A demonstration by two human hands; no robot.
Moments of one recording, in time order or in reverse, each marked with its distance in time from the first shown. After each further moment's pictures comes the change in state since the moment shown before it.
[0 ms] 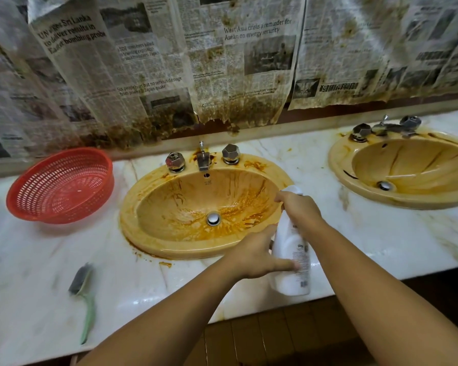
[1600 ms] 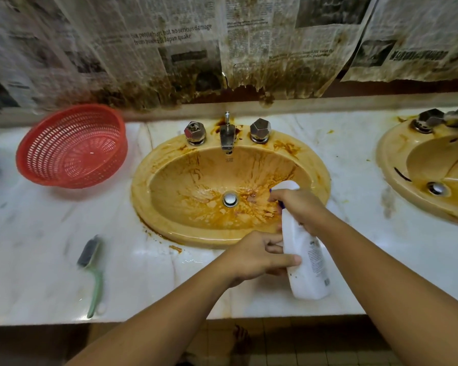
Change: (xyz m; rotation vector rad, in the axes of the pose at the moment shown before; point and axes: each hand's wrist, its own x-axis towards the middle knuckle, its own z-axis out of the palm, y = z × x) left_hand -0.001 -0.028 -0.026 -0.740 -0.054 -0.276; right_hand 0.042 -0.025 0.054 -0.271 -0.339 0.072
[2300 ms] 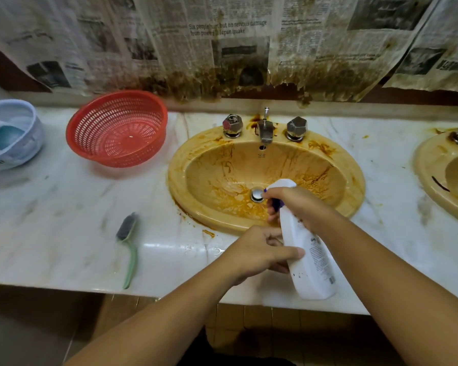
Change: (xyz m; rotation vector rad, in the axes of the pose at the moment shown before) left_hand -0.061 -0.021 -0.038 -0.055 0.150 0.080; right_hand -0.021 -0.023 0.083 0.021 -0.194 -0.119
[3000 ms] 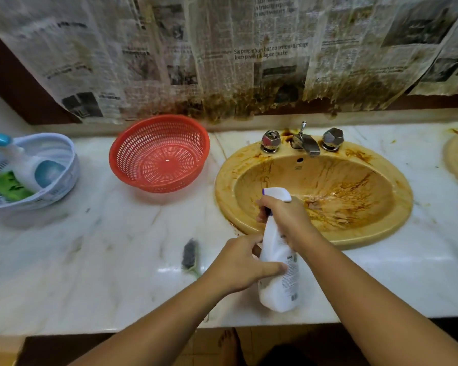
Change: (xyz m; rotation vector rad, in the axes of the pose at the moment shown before) left_hand -0.077 -0.009 -0.181 0.558 0.150 0.115; right_hand 0.010 -0.041 0.184 0.246 0.302 -0.148
